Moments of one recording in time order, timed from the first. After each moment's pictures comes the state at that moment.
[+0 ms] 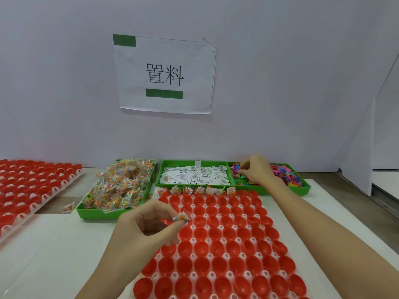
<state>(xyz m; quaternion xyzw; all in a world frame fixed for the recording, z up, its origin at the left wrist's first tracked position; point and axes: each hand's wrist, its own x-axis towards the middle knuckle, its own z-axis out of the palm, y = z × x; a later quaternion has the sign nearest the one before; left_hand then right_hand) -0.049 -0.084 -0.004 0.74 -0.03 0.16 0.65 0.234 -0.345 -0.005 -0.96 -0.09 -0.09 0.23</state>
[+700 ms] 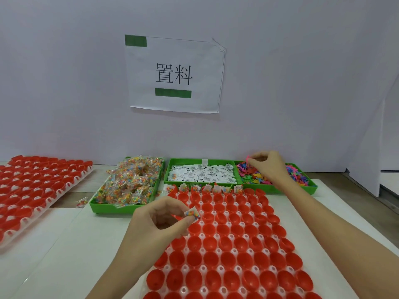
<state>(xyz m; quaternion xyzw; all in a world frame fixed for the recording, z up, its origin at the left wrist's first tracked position) -0.054 -0.086 -0.003 0.75 -0.04 0.17 0.64 0.200 -0.349 0.012 -0.87 -0.06 -0.14 0.47</state>
